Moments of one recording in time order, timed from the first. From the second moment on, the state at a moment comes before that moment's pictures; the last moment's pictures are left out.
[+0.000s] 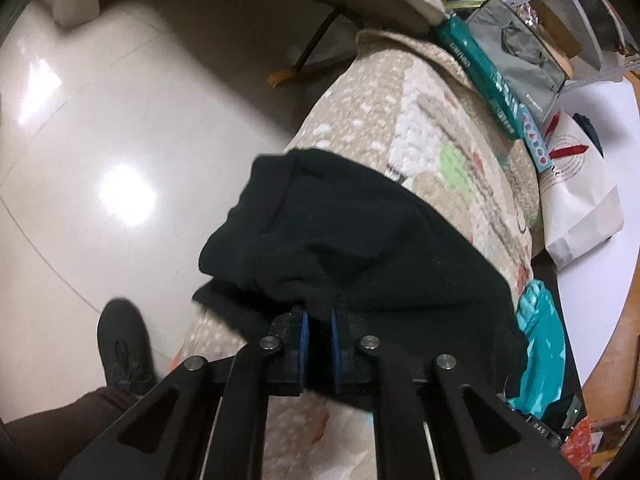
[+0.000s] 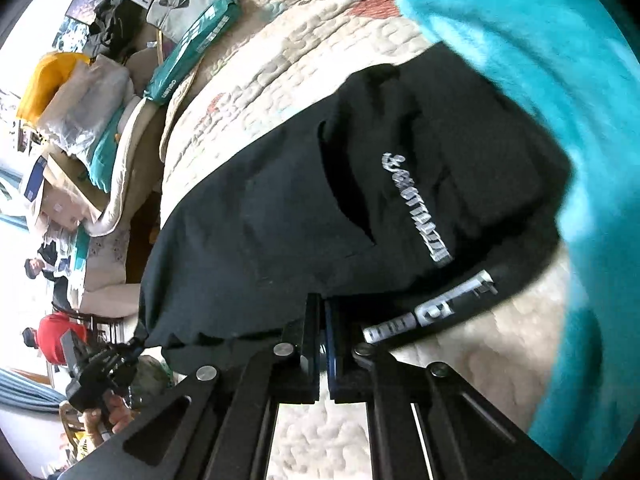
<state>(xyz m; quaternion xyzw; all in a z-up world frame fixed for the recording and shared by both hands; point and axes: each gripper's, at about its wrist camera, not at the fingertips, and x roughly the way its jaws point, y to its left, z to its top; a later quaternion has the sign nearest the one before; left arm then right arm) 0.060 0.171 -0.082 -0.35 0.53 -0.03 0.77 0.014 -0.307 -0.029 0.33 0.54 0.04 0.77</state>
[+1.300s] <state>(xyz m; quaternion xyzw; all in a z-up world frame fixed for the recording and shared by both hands) 0.042 0.172 -0.083 -0.35 0.54 0.00 0.76 -0.004 -0.143 -0.007 -0.16 0.50 0.17 0.83</state>
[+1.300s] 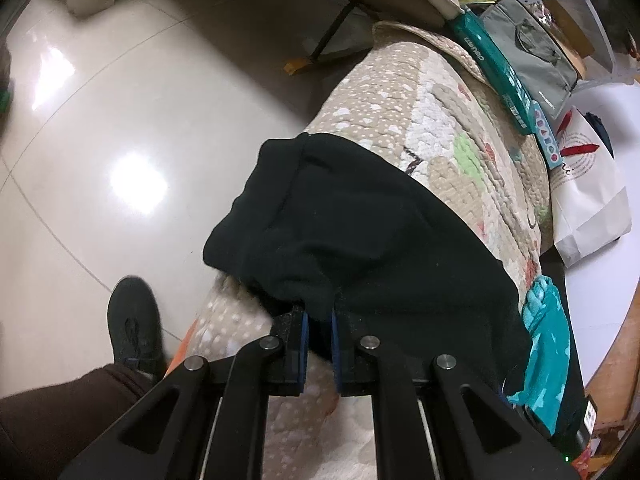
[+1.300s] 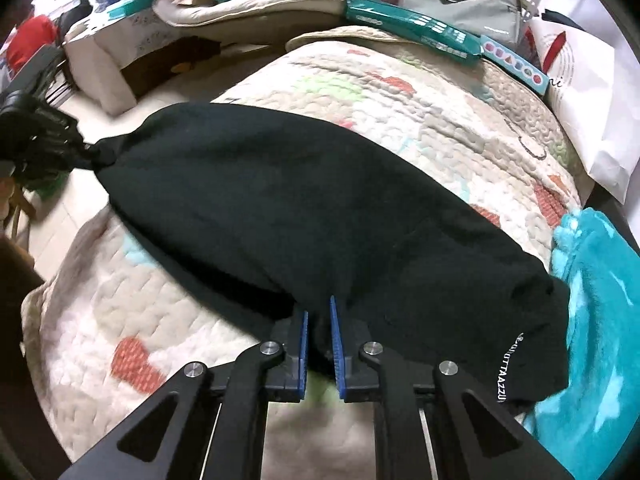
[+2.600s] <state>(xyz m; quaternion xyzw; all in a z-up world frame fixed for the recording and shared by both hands) 0.090 0.131 -0.095 -0.32 0.53 -0.05 0.78 0.085 -0.374 -0.028 0.35 0.51 0.04 0.78</state>
